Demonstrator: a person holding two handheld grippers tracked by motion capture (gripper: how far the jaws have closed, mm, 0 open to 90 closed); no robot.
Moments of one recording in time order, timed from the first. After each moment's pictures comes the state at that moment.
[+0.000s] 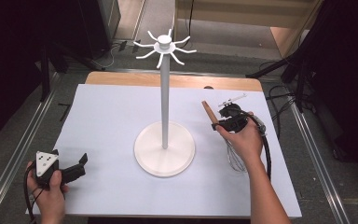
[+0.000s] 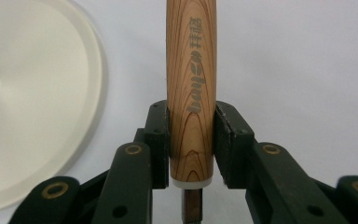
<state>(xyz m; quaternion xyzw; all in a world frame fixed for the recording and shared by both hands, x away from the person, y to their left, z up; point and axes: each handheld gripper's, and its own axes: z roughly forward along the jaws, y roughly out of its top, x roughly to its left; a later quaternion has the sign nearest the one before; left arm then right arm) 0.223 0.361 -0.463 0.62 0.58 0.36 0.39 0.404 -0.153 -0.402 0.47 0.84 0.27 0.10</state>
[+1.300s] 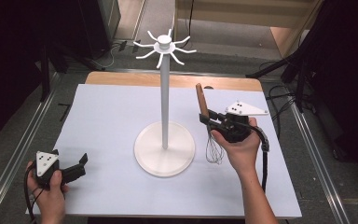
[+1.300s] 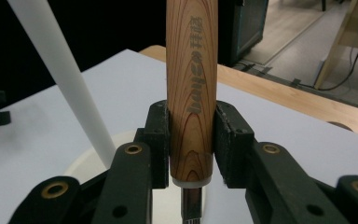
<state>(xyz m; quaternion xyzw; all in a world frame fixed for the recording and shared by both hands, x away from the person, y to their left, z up) 0.223 0.361 -0.463 0.62 0.58 0.36 0.39 0.334 -0.139 -0.351 0.36 0.74 0.54 0.16</state>
